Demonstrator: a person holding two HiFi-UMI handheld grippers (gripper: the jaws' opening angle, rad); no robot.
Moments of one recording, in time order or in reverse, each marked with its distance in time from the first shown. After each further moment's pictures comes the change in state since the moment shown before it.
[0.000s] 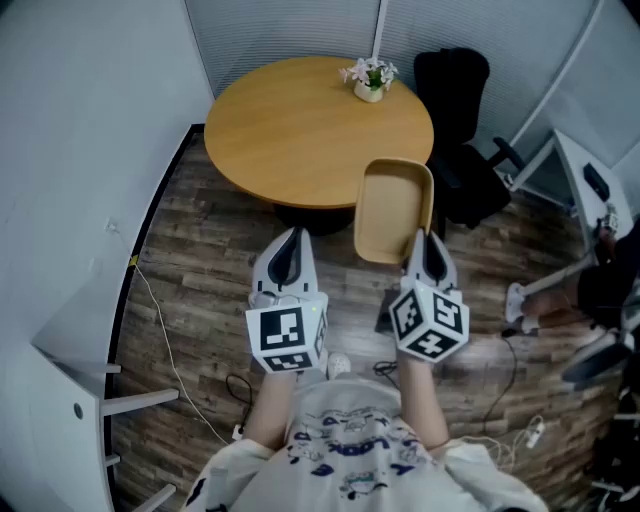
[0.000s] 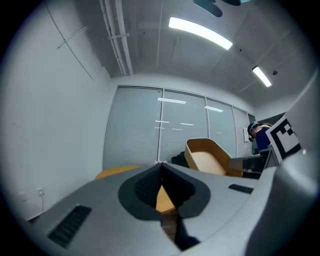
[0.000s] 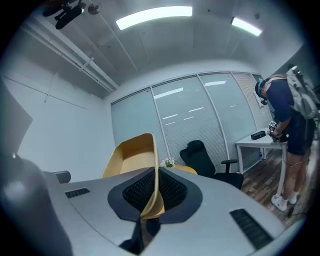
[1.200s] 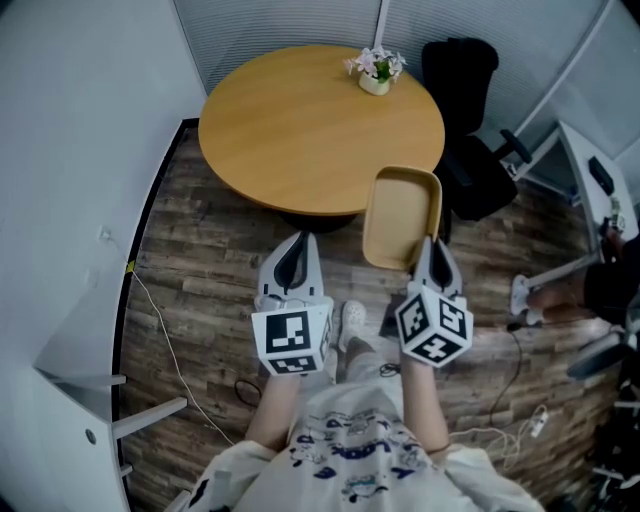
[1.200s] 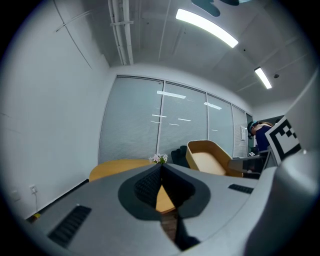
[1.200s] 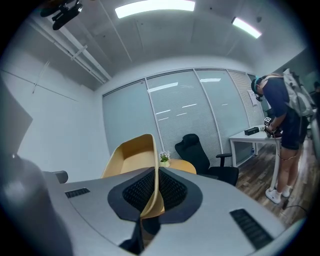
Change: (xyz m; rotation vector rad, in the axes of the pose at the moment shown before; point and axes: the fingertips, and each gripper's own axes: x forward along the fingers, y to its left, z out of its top) left arm 0.065 0.049 -0.027 -0.009 0.043 -0.062; right arm 0.062 0.016 -0.042 0.015 0.053 -0.091
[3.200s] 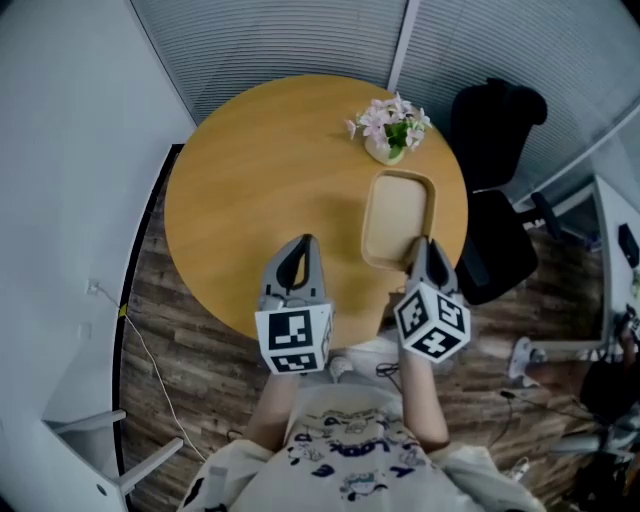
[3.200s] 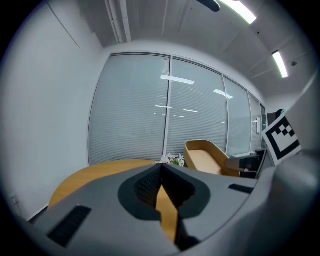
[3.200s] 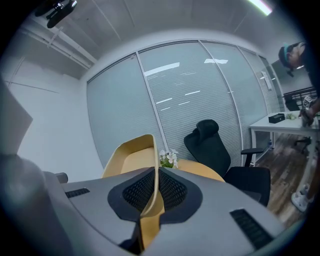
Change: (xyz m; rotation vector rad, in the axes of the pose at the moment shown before) left arm 0.405 0.066 0.034 0.004 0.091 0.045; right arm 0.424 -0.016 0.049 0.029 0.111 0.039
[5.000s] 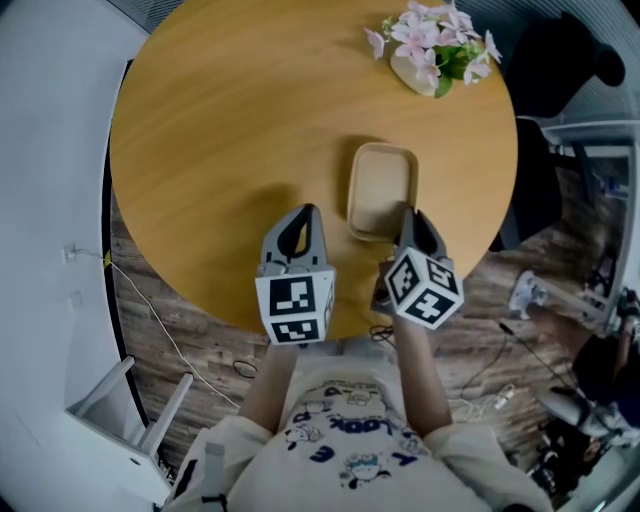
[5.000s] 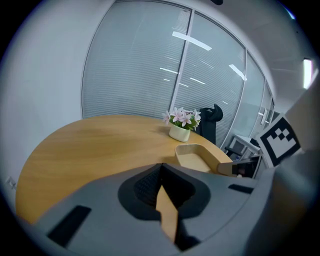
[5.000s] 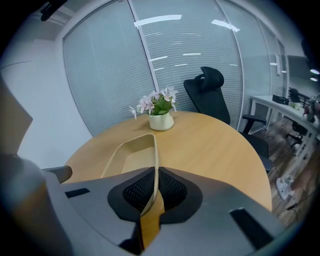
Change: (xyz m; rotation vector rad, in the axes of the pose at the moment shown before) left arm 0.137 0.050 -0.169 -0.120 0.428 -0.066; right arm 0.137 -0.017 -0.180 -0.017 0.468 -0.133
